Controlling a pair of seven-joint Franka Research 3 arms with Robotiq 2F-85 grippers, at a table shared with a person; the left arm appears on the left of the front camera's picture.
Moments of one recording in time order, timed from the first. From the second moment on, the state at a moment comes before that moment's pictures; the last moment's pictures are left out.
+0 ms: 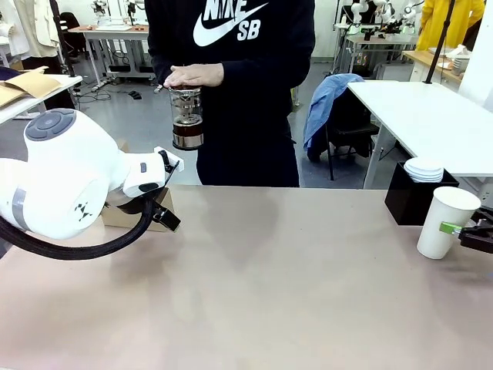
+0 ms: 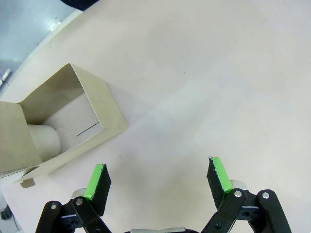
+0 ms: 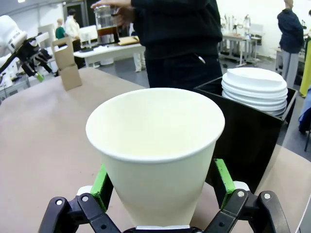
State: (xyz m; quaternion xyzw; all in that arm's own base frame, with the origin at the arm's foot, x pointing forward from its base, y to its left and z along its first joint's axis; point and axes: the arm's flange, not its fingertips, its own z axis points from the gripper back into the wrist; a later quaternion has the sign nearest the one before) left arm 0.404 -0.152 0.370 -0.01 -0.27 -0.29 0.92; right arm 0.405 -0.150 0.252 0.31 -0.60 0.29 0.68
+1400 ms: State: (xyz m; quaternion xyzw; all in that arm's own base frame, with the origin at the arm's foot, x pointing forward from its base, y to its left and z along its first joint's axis) left arm 0.404 -0.153 0.370 -0.01 -0.27 -0.29 0.92; right arm 0.406 -0.103 0.345 0.31 -0.61 0.29 0.67
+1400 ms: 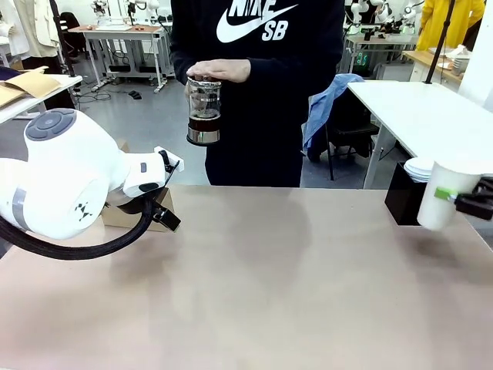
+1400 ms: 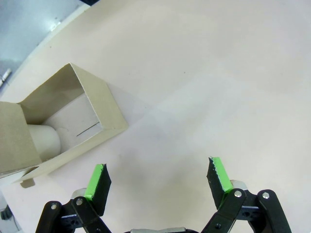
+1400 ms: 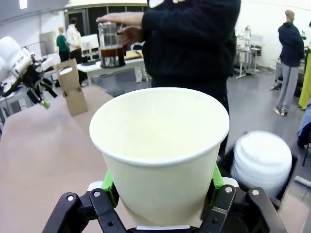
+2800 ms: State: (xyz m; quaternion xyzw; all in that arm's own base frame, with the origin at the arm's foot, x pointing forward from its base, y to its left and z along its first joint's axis) left arm 0.404 -0.152 0.370 -0.01 -0.27 -0.29 0.92; right arm 0.523 0.152 0.310 0.32 -0.61 0.32 0.65
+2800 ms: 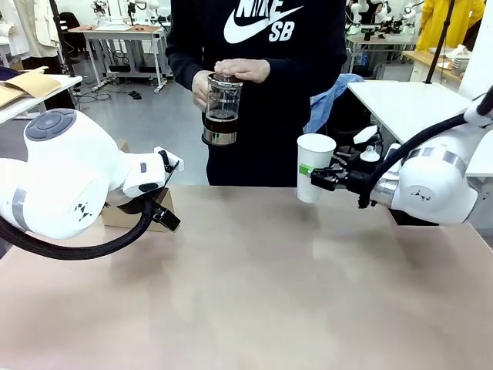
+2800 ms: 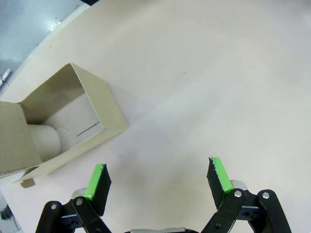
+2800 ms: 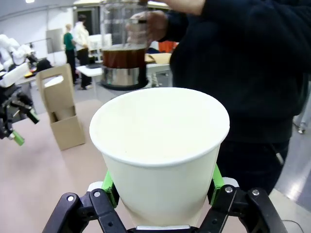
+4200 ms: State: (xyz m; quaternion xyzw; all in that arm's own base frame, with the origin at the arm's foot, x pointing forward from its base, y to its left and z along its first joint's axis) left arm 0.404 -0.152 0.370 -0.01 -0.27 -0.29 0.92; right arm 0.525 0.146 0.318 0.32 -0.62 0.32 0.64
